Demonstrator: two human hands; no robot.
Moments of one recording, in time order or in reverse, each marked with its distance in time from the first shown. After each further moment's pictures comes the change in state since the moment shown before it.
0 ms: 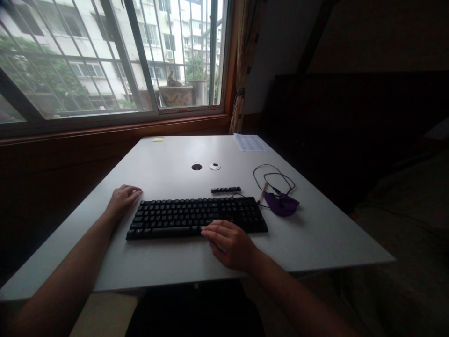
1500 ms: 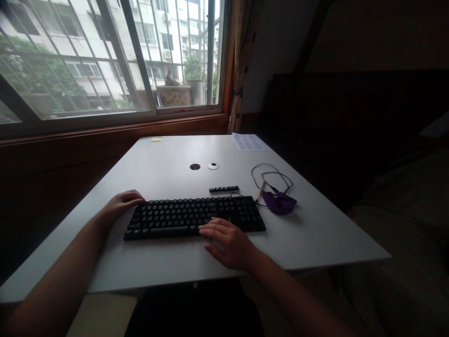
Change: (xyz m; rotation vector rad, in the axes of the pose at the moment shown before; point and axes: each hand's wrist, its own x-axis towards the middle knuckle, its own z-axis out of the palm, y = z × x) left_hand -0.016 0.047 -0.037 -0.518 -0.420 0.037; right_hand -0.001 0.002 -0.004 0.107 -0.063 0.061
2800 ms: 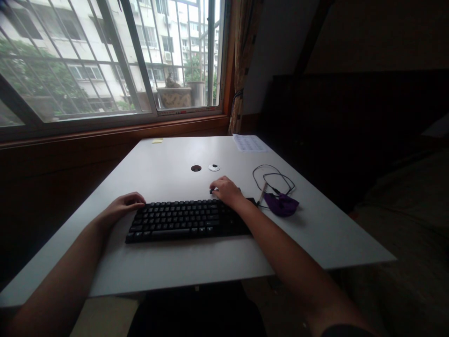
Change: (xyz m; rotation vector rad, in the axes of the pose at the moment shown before) left_hand 0.000 -0.004 0.000 -0.065 -0.040 -0.050; right_hand 0.092 0.132 -0.015 -0.215 0.020 0.398
